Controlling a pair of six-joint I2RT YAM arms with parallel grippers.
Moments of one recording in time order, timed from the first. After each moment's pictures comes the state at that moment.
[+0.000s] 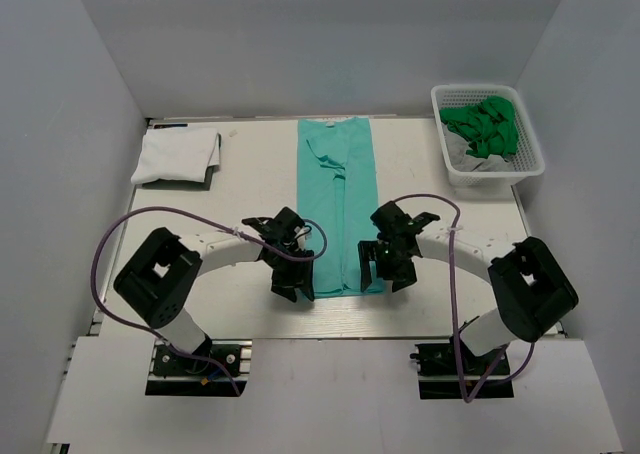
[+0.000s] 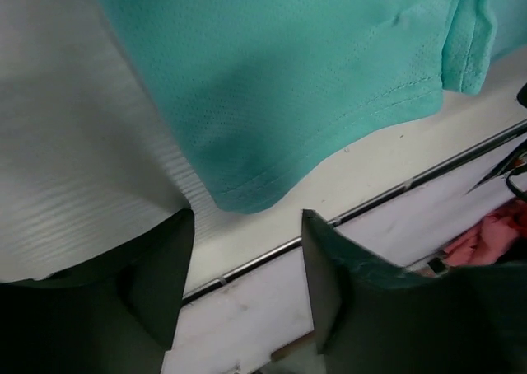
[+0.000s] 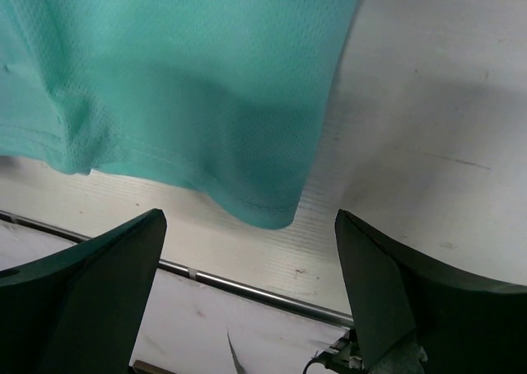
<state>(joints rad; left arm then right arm) -0.71 1.61 0.84 -0.55 0.39 -0.61 0.66 1.49 0.82 -0.70 -0.20 0.54</state>
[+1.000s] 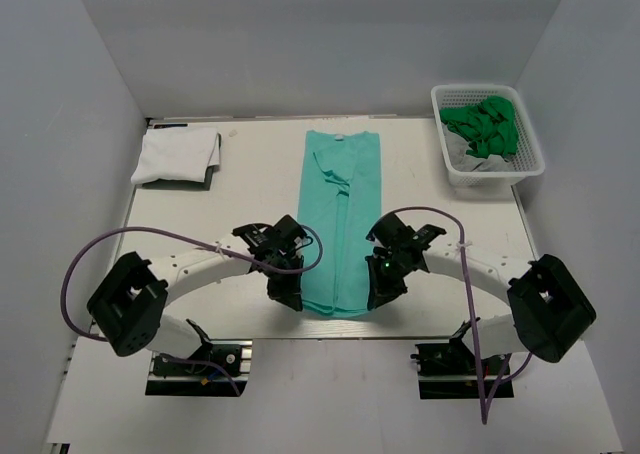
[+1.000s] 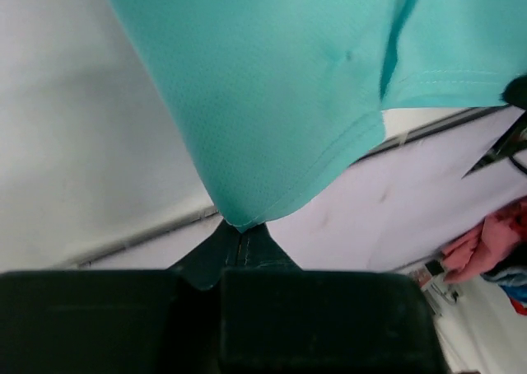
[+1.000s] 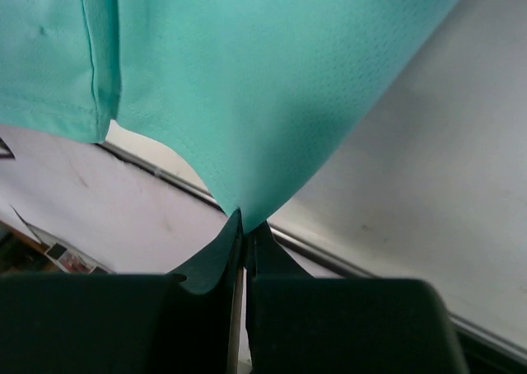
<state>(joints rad) -0.81 1.43 0.85 -0.71 0.30 -0.74 0.72 1.38 0.75 -0.69 -0.38 0.56</state>
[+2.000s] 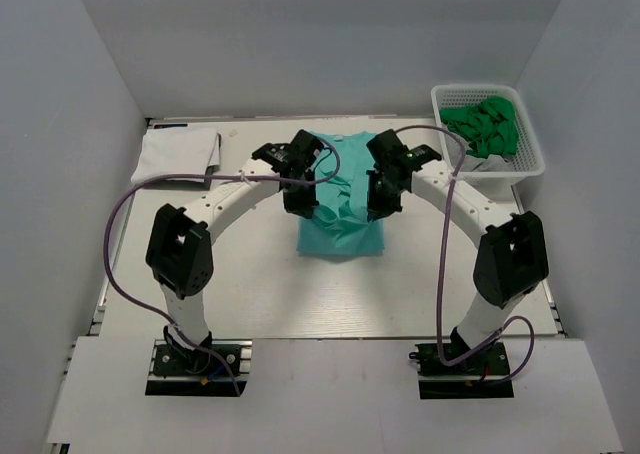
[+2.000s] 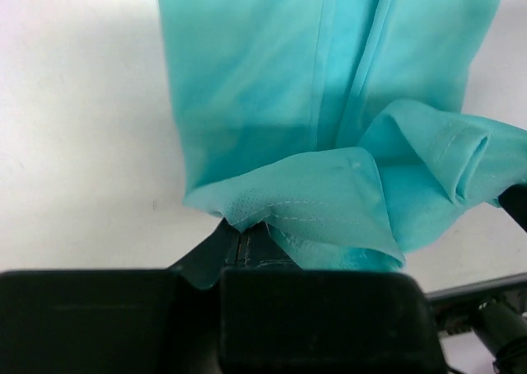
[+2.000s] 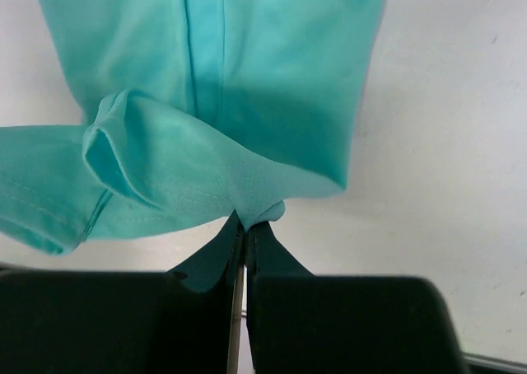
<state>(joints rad) -0.65 1.85 1.61 -0.95 -0.02 -0.63 0.55 1.70 1.44 -0.95 -0.05 0.56</state>
